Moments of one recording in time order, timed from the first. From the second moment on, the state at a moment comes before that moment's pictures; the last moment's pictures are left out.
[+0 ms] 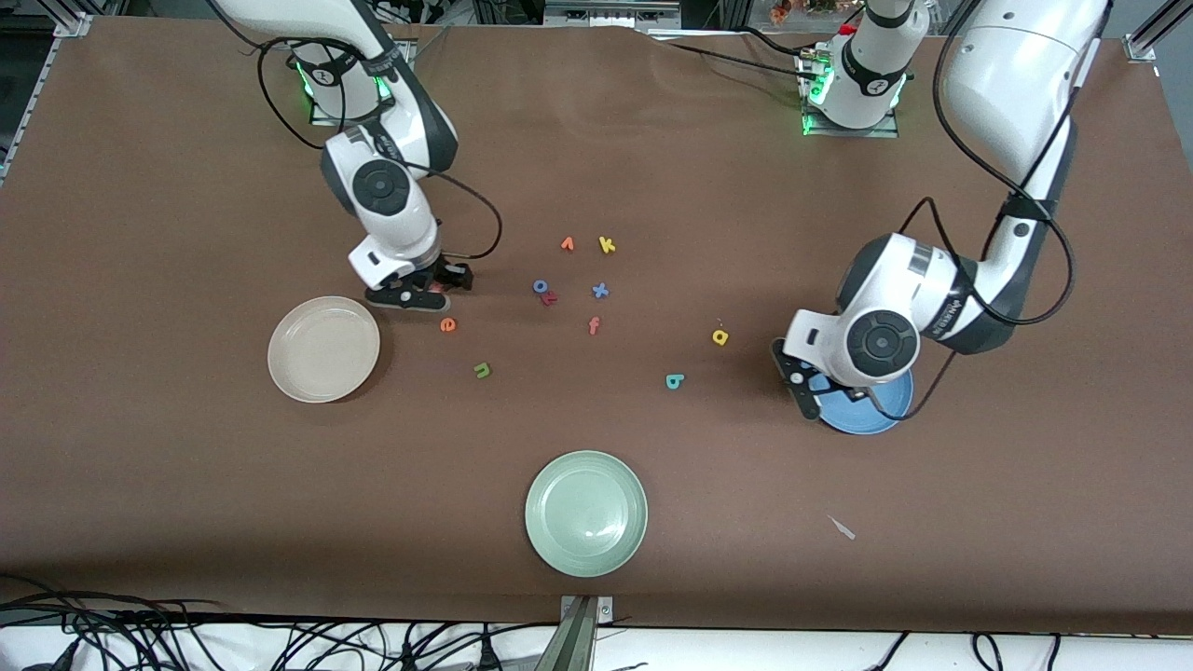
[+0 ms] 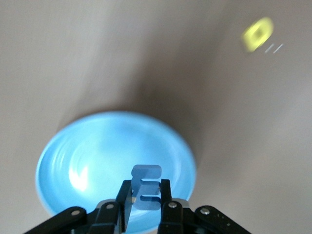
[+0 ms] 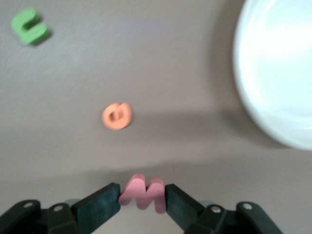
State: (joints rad) left arm -0.02 0.62 -0.28 -1.60 0.36 1.90 0.71; right arm 0.49 0.29 -0.03 -2.24 -0.12 2.44 0.59
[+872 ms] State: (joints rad) left arm 0.07 0.57 -0.37 -1.73 0.40 2.05 0.59; right arm 0.46 0.30 -0.27 -2.21 -0.11 2.46 0.11
